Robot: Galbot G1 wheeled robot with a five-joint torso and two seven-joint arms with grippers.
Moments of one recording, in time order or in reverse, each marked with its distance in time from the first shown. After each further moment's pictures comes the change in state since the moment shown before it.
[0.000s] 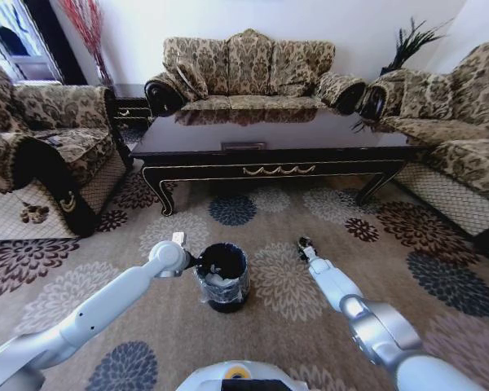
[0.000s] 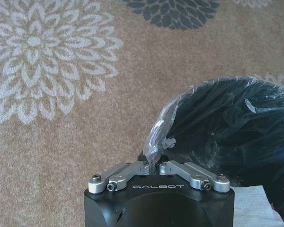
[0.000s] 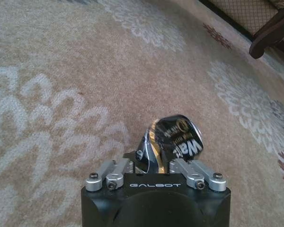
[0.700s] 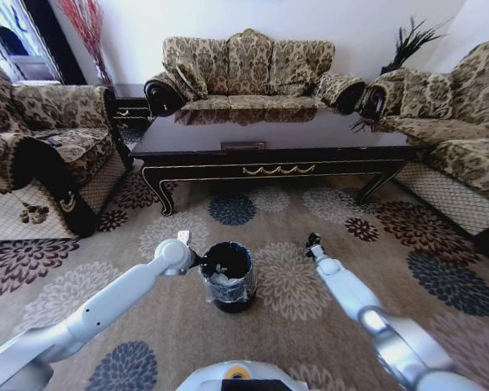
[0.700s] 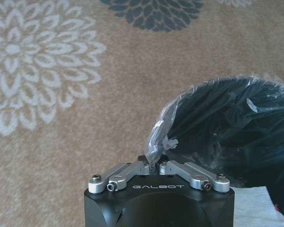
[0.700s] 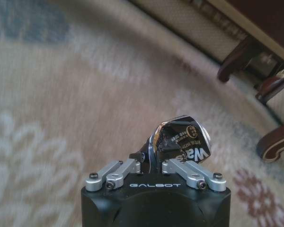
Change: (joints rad) left arm -0.096 -0.059 0.081 0.043 -0.018 -0.002 -0.015; right arm -0.185 -0.240 -0.037 0.518 0.216 -0.110 0.044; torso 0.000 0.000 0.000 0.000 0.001
